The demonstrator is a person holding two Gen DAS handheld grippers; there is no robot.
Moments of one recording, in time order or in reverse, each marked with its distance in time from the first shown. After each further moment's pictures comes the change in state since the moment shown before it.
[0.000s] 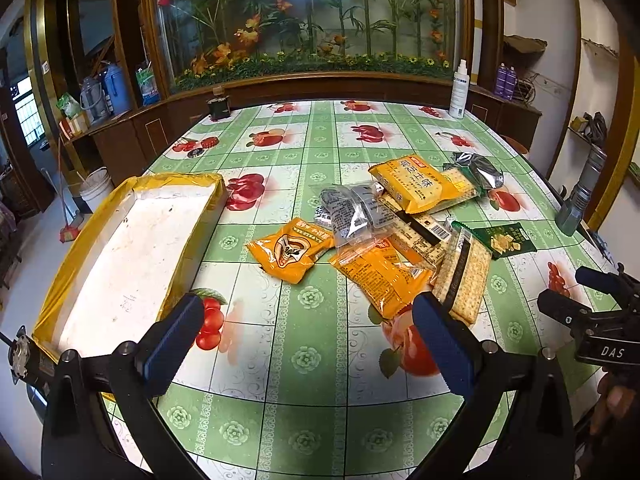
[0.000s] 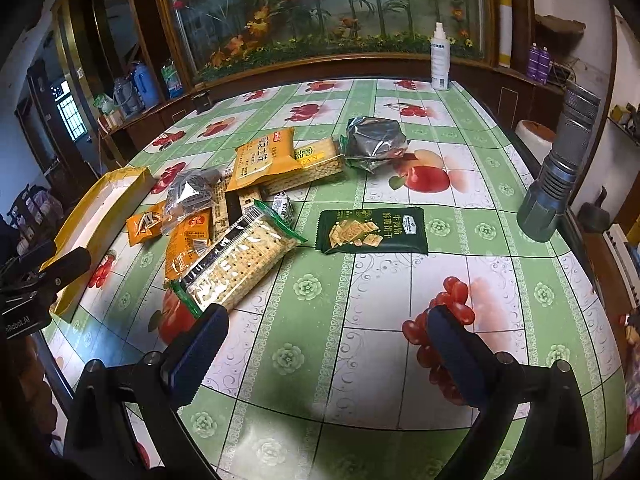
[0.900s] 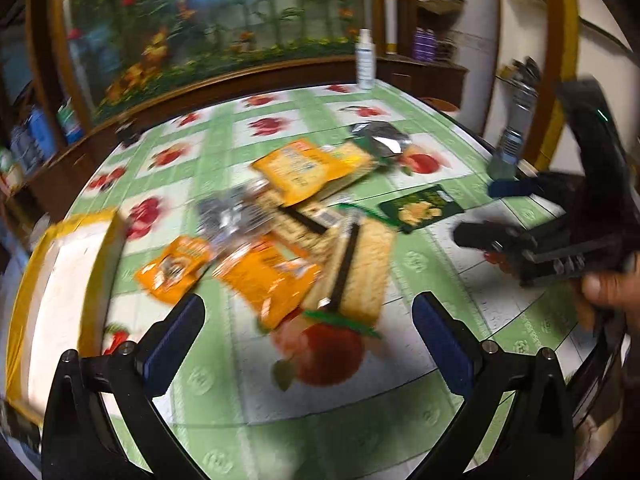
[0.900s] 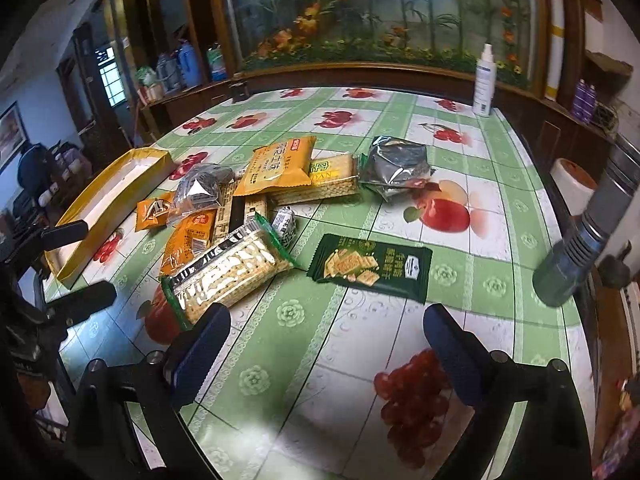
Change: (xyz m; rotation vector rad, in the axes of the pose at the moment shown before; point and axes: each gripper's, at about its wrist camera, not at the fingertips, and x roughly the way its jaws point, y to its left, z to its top) left arm 0.012 -0.083 0.002 0.249 0.017 -0.194; right arm 0.023 -0.034 0.034 -0.190 0.004 0.153
